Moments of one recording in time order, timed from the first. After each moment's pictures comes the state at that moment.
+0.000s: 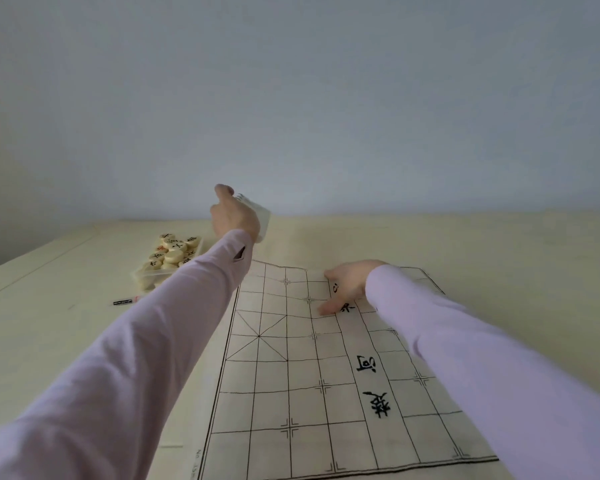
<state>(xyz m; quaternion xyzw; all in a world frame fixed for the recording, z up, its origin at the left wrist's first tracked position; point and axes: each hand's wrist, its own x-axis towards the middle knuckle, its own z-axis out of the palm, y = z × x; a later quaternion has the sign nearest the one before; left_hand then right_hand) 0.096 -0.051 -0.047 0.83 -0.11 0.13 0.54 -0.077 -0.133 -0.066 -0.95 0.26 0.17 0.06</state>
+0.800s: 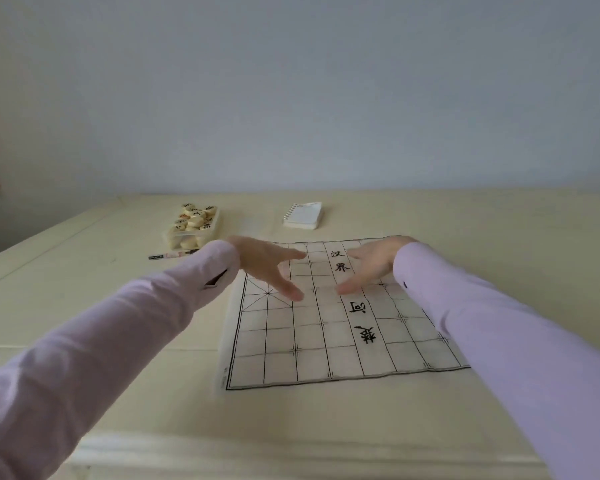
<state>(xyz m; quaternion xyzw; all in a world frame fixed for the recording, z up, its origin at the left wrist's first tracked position) -0.001 0.041 -0.058 0.84 -0.50 -0.22 -0.06 -0.152 -0.104 -0.051 -0.93 0.29 0.19 0.07</state>
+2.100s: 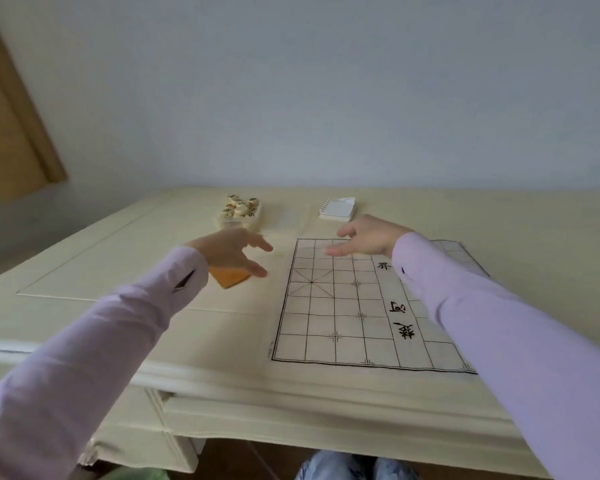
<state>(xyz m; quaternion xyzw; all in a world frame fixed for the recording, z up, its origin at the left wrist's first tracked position) 0.021 0.155 -0.063 0.88 -0.45 -0.09 0.10 -0.131 -0.050 -0.049 -0.93 0.22 0.01 0.30</state>
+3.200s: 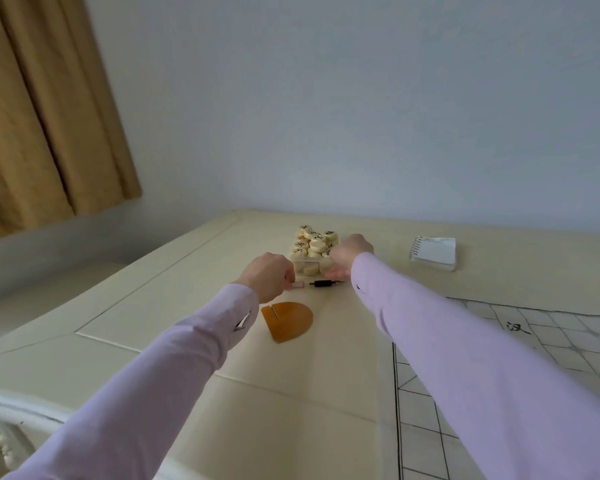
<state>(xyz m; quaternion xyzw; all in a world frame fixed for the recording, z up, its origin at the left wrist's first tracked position) 0.148 0.167 -0.095 0.94 -0.35 0.04 0.05 0.101 0.017 -0.076 -0.77 0.31 -0.14 0.53</state>
